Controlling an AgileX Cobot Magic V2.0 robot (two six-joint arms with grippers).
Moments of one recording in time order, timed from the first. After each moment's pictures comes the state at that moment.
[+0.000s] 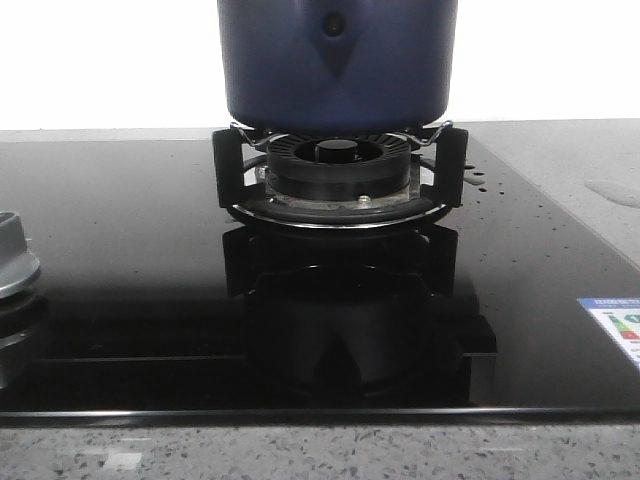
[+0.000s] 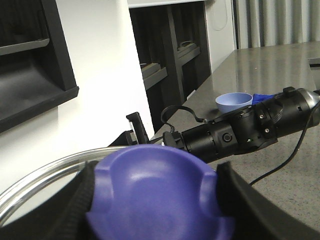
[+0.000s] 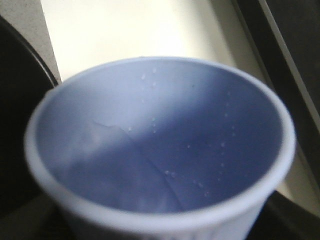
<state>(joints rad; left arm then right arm) -0.22 1.07 -1.28 -1.41 0.95 1.42 0.26 1.40 -1.13 -1.14 -0.23 0.00</state>
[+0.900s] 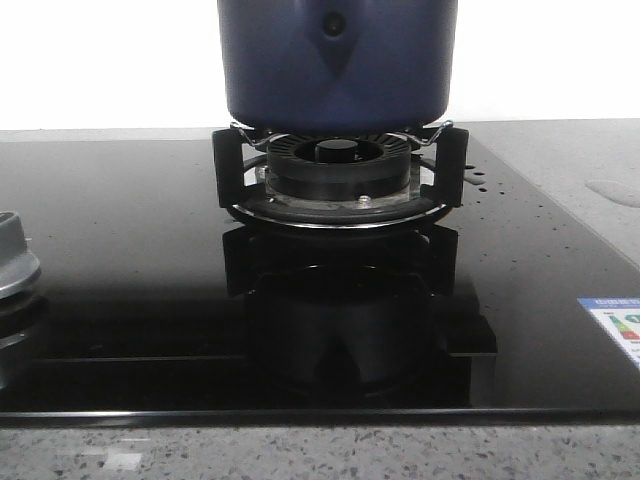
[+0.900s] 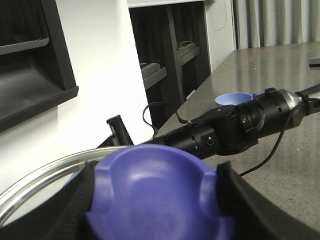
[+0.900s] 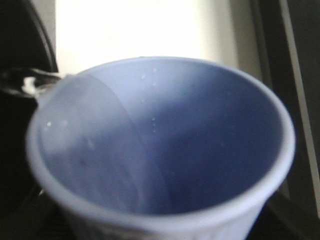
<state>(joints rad) -0.22 1.07 -1.28 -1.41 0.95 1.42 0.26 1.49 -1.24 -1.41 -0.22 -0.04</state>
